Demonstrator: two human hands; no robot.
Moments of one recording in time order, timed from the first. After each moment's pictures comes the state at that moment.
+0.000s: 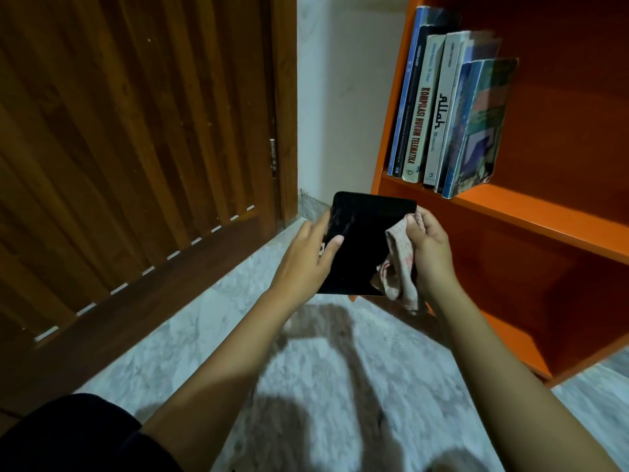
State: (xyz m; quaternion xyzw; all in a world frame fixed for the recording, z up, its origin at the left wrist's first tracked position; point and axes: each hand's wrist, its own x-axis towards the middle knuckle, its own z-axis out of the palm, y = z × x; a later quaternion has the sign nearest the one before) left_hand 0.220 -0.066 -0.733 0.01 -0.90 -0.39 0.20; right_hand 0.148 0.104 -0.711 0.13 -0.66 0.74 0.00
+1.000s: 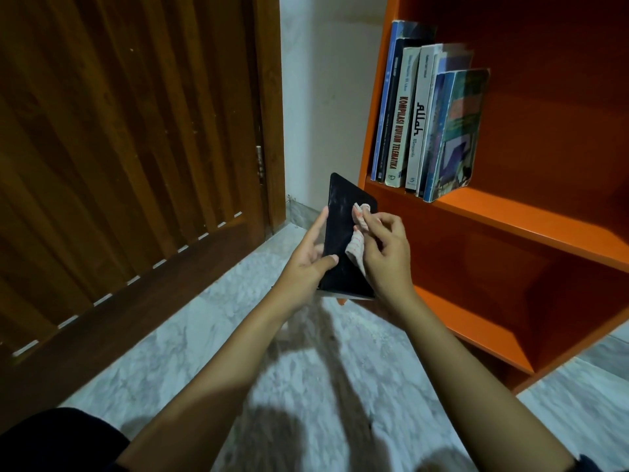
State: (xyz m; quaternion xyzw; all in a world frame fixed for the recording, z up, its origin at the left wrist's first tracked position) left_hand 0.232 -0.041 -0.714 -0.03 -0.68 -0.73 0.08; right_hand 0.147 0.083 -0.734 0.24 -0.78 0.55 0.19
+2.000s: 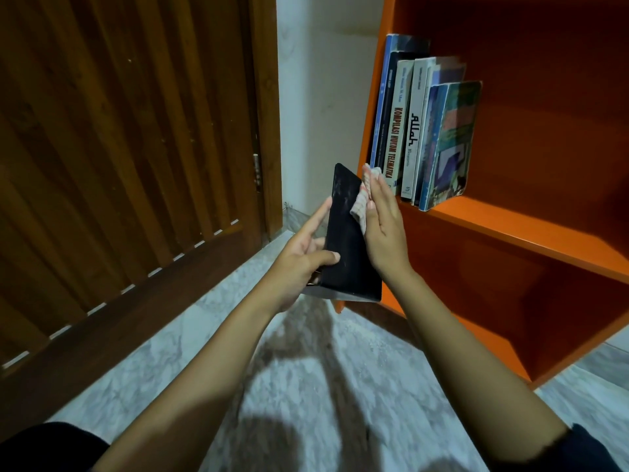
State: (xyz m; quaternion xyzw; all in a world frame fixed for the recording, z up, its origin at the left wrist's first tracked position) left_hand 0.234 -0.045 -0.679 -0.05 -0.65 -0.76 0.05; right_hand 0.108 0.076 -0.707 0.29 -0.80 0.49 0.20
